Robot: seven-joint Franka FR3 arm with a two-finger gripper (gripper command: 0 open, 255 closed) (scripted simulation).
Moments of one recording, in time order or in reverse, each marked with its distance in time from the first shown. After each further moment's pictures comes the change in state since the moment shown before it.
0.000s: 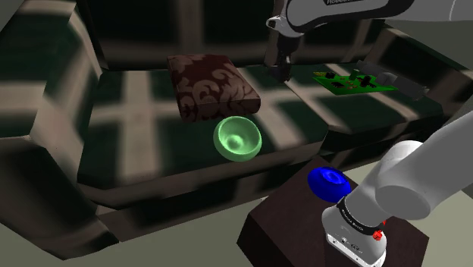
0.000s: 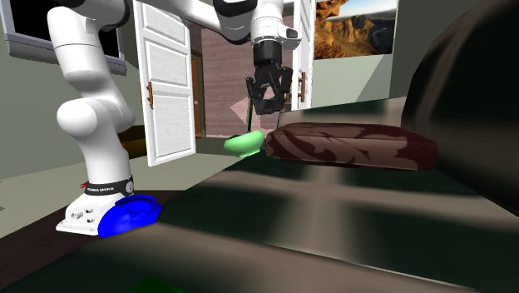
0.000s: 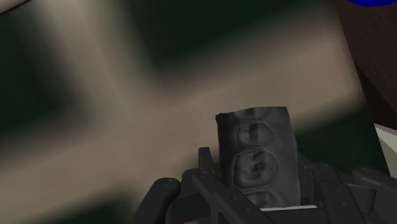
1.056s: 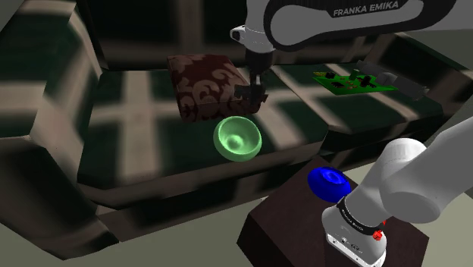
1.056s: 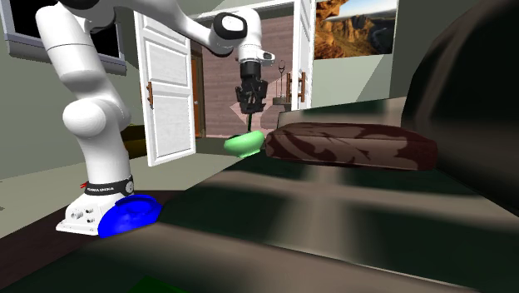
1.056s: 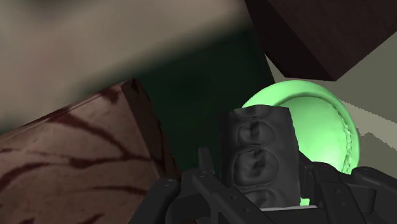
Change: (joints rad) arm 0.160 -0.075 0.253 -0.075 0.059 -0.058 0.385
